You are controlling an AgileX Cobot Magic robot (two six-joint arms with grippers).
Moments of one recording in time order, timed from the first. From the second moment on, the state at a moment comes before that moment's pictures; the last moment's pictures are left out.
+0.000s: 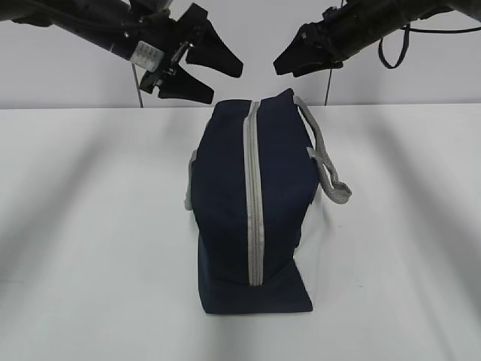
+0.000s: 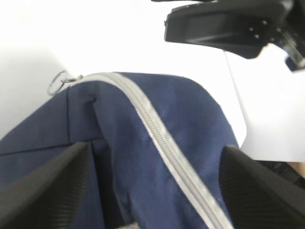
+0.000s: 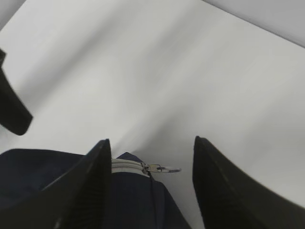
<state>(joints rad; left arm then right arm) -0.24 2.15 -1.92 -0.99 1.17 0.44 0.03 2.37 -2.29 0.83 1.22 -0.82</state>
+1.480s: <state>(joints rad) -0.33 1.39 -1.33 -0.05 1.20 -0.02 0.00 1.27 -1.18 0.25 1.11 -0.19</state>
